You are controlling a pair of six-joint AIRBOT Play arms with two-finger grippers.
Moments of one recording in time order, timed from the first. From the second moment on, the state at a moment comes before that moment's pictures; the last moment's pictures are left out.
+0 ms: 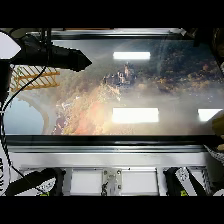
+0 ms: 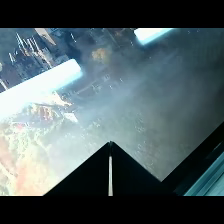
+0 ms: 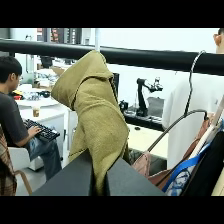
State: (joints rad) left arm -0.25 -1.30 1.73 1.00 -1.26 -1.34; right arm -0.98 -0.94 1.86 -1.65 0.62 1.58
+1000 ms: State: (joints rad) left arm -0.25 -1.30 1.73 1.00 -1.28 -1.34; right arm -1.14 -1.01 1.86 -1.64 0.77 1.66
